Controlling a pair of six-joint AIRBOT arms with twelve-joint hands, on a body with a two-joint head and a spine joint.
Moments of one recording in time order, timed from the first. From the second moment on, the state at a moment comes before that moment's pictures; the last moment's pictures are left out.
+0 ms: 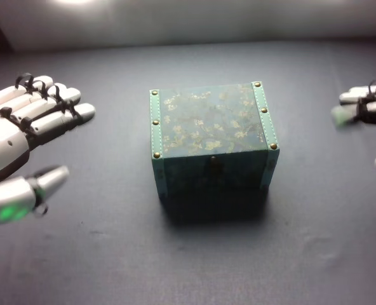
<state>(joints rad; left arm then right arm) 0.97 -0.76 0.93 -0.11 -1.00 0.98 -1.00 -0.94 1.25 -0.17 1.14 -0.26</state>
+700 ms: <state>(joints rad) 0.79 -0.79 1.01 0.18 -0.68 0.86 -0.80 -0.96 1.31 -0.52 0.89 -0.18</state>
